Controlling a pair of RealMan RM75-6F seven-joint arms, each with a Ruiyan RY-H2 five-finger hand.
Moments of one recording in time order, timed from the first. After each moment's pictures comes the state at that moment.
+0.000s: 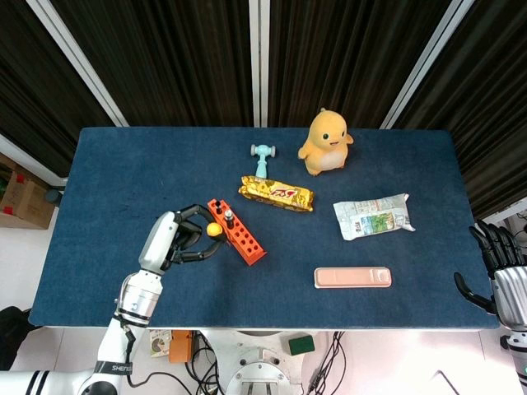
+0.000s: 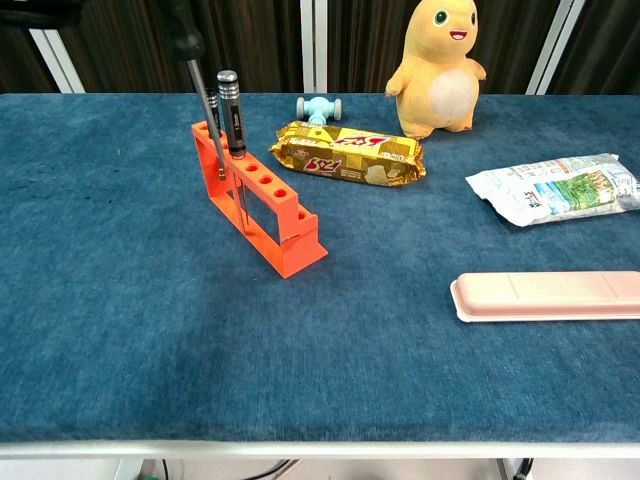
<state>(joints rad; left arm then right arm) -0.50 -1.45 -0.31 -2.25 1.10 1.36 0.11 0.05 -1.12 0.04 -1.44 -1.68 1.68 0.30</state>
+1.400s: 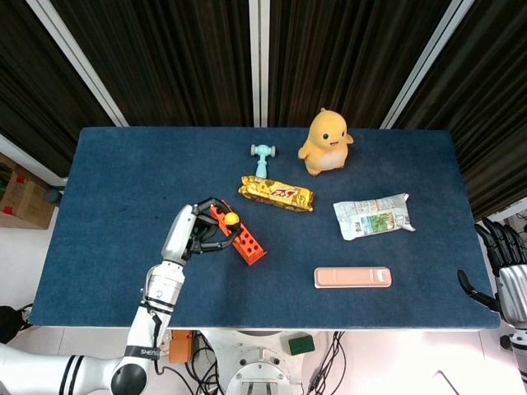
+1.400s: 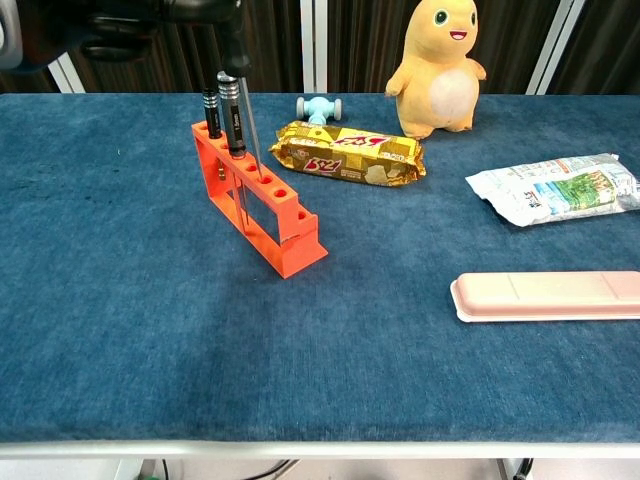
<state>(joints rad) -0.57 -1.61 -0.38 -2.15 0.96 1.37 0.12 0.05 -1.12 0.05 -1.44 -1.66 1.68 0.31</state>
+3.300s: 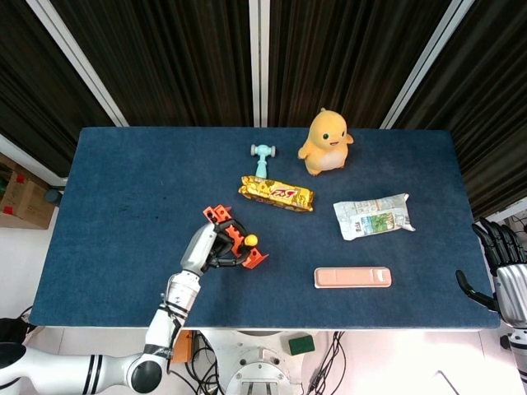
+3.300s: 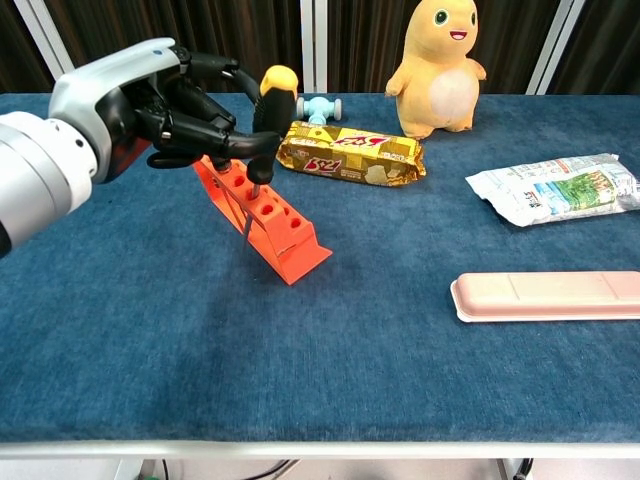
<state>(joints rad) -0.56 -1.73 -0.27 -1.90 1.06 1.24 0.03 0.06 -1.12 0.05 -1.45 -1.66 1.67 0.31</state>
